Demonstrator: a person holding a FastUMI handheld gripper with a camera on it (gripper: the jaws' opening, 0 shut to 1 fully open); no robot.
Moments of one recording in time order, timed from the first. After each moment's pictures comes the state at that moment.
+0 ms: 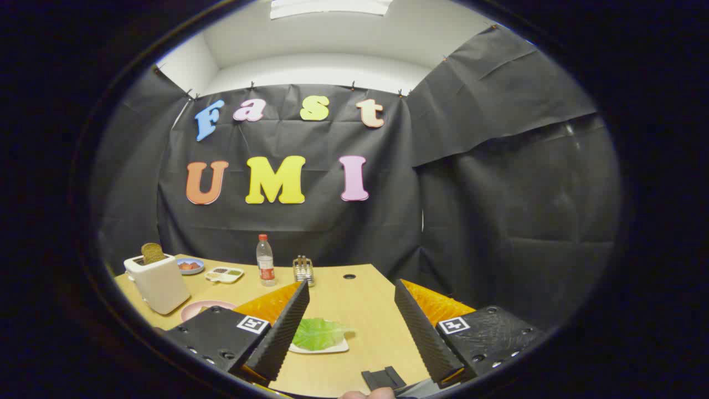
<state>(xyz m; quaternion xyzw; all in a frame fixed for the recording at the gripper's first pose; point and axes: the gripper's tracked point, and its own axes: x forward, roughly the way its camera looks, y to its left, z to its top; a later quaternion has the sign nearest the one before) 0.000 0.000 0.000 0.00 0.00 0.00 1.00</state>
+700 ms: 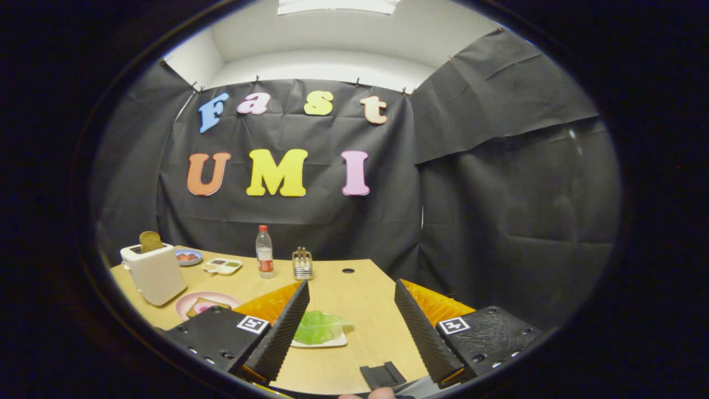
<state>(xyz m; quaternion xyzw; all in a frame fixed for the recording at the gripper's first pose) -0.001 0.002 -0.027 -0.01 0.02 0.00 1.00</state>
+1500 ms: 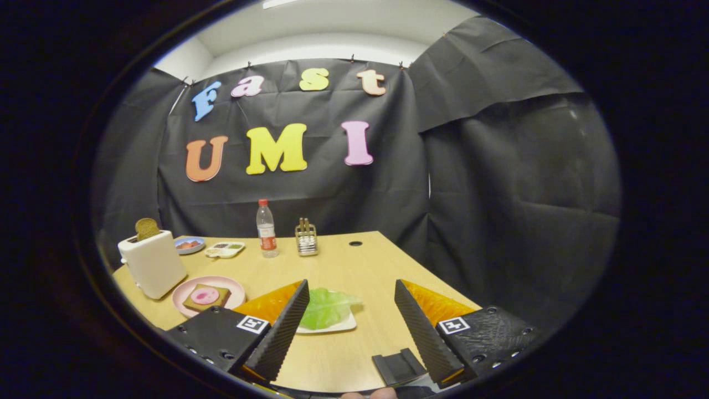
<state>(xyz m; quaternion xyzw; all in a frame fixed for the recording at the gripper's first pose) 0.029 0.009 -0.096 0.02 0.09 0.01 1.00</state>
